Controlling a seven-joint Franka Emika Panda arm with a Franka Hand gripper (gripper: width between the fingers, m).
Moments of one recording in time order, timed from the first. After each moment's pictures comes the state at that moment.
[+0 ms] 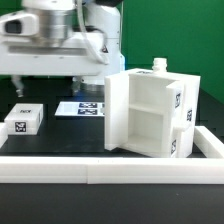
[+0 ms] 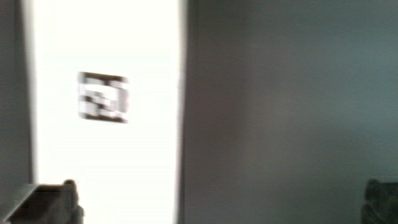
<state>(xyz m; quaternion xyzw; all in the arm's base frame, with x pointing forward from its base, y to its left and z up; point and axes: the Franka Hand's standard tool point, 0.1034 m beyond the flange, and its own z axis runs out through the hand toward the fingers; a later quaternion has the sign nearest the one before) 0.427 -0.156 0.056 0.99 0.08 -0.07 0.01</state>
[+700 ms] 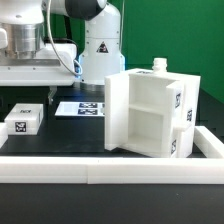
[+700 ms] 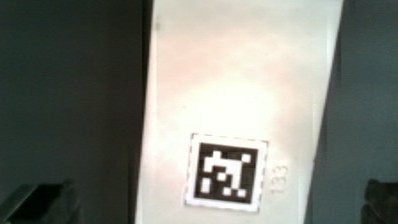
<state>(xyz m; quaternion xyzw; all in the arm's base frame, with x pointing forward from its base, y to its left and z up) 0.411 -0.183 0.033 0.99 0.08 -0.08 0.01</state>
